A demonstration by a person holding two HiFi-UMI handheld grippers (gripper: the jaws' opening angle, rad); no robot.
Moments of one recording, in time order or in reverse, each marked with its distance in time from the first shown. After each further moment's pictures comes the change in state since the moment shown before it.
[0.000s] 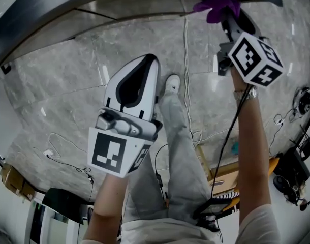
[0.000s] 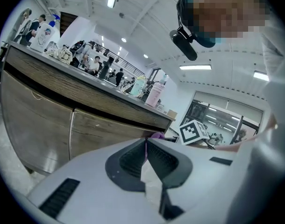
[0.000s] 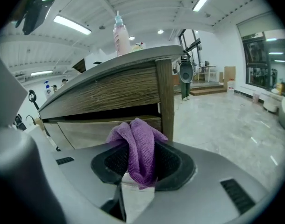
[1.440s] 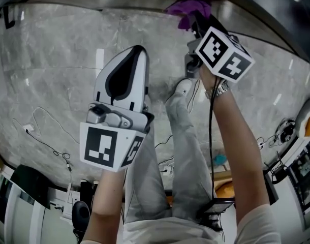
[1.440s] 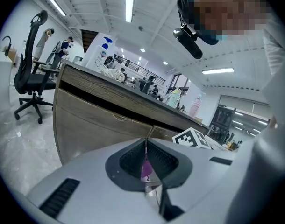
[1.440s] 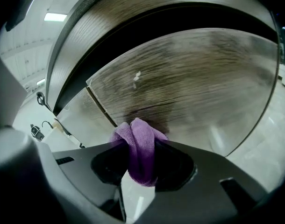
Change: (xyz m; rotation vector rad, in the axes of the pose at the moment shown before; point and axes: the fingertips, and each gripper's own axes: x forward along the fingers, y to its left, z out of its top) left arm -0.123 0.173 0.019 -0.060 -0.088 0.291; right arm 0.099 0.253 -0.092 0.101 0.201 0.175
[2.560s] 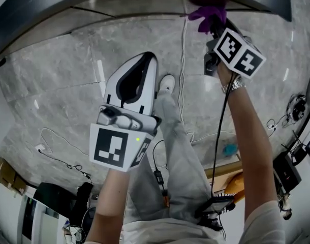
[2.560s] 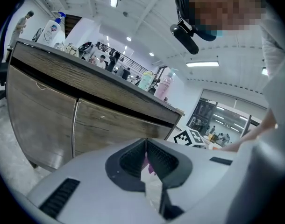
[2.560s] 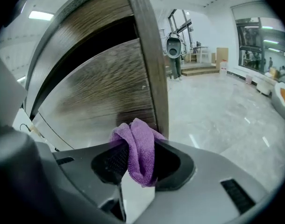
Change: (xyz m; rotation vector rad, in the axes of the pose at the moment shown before) left arm 0.087 -0.186 -0.062 0.043 0.104 -0.204; right arm -0.100 -0.260 0.025 0.046 -0.024 -0.228
